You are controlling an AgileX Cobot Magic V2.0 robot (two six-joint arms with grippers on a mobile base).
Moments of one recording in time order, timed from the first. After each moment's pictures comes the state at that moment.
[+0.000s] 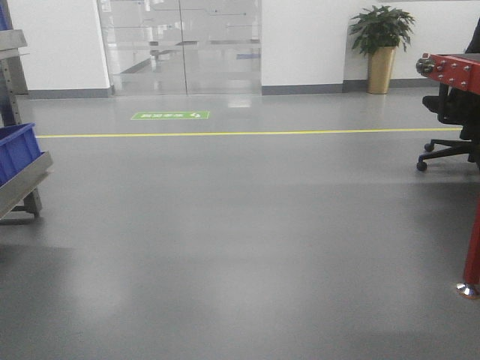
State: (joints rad) left arm -0.35 1.64 -2.17 0.12 1.17 -0.29; right arm 0.24 1.57 -2.07 0.01 1.14 0.15
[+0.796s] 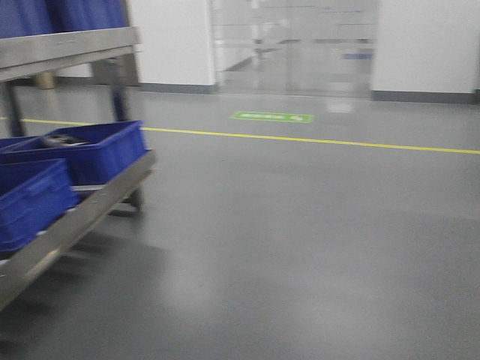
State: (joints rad) left arm -0.35 1.64 -2.17 0.12 1.17 -0.29; right arm 0.24 1.57 -2.07 0.01 1.14 0.15
